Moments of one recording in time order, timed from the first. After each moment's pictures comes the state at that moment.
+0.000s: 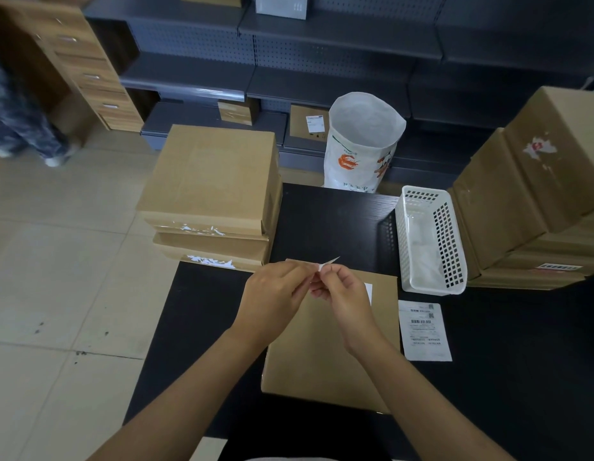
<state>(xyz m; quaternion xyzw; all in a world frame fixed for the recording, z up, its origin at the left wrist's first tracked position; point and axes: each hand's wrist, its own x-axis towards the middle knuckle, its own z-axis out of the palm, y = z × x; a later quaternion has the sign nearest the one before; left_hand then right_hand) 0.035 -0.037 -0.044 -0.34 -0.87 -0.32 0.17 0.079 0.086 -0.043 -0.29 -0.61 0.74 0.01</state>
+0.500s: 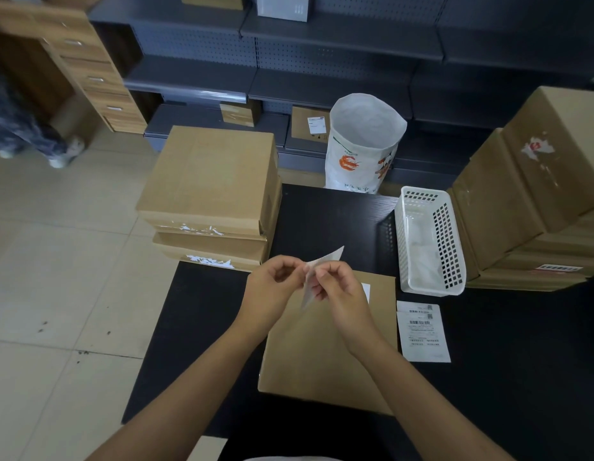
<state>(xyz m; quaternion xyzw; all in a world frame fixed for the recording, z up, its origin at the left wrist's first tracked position) 0.038 -0.028 -0.039 -0.01 -0.73 -0.66 -0.18 0.088 0.093 -0.038 -0.20 -0.66 0.73 0.03</state>
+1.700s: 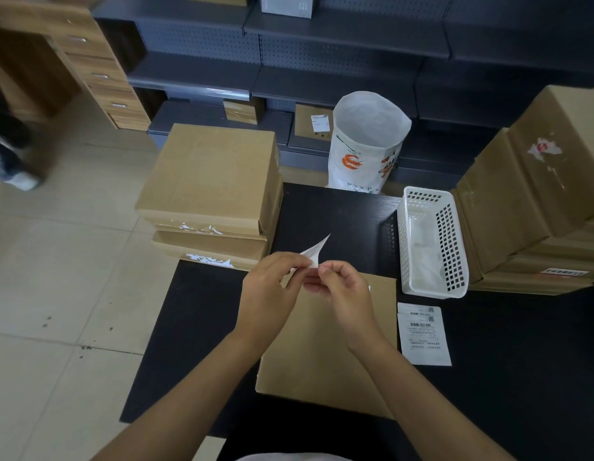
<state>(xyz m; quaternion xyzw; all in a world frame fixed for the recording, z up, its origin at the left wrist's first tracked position) 0.040 -0.025 -0.045 -0.21 -0.84 -0.48 0.11 0.080 0.098 -0.041 -0.24 -0.57 0.78 0.03</state>
